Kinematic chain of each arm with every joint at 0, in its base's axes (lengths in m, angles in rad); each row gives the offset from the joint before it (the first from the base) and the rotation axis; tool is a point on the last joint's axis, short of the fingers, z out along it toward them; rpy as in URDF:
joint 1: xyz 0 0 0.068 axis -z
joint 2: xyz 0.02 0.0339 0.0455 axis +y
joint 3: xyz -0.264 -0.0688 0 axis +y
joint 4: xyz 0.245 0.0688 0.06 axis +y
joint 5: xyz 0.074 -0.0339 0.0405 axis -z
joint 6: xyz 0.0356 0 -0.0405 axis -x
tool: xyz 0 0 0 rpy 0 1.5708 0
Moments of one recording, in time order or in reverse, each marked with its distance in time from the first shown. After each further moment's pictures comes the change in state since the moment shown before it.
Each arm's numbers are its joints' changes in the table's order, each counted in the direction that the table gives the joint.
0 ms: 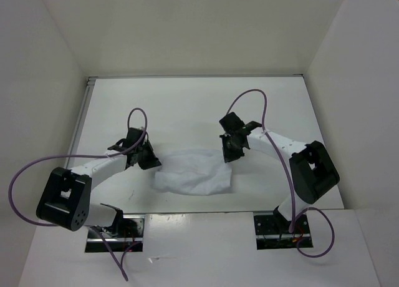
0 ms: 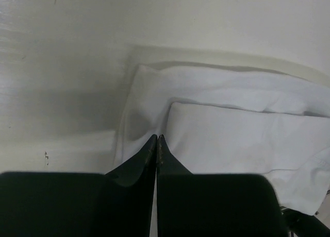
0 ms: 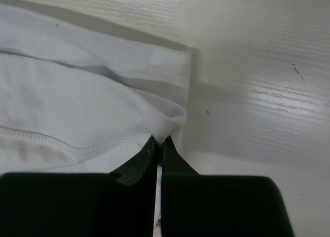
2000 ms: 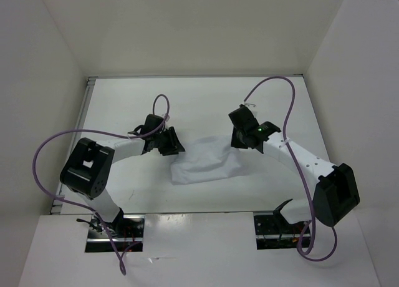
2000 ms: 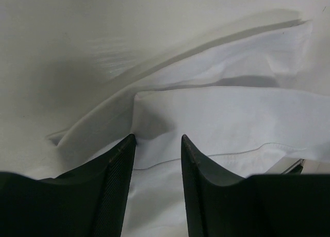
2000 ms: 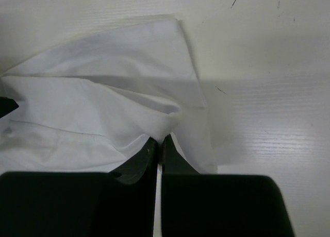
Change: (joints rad) left arm 0.093 0.329 -0.231 -0.218 0.190 -0.060; right arm 0.000 -0.238 -0.014 0.001 0.304 -0.153
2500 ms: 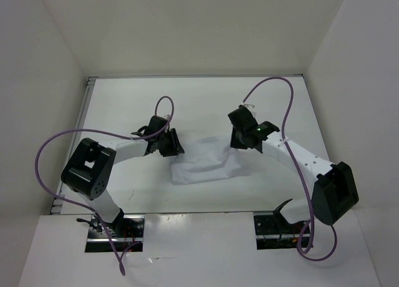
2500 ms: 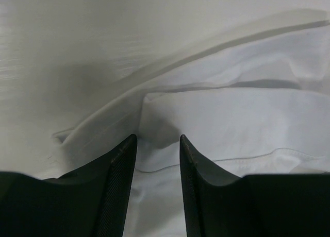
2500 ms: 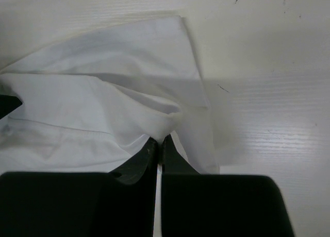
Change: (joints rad) left arm 0.045 0.010 -0.008 0.021 -0.094 -0.017; right arm 0.000 0.015 0.000 -0.001 -0.014 0.002
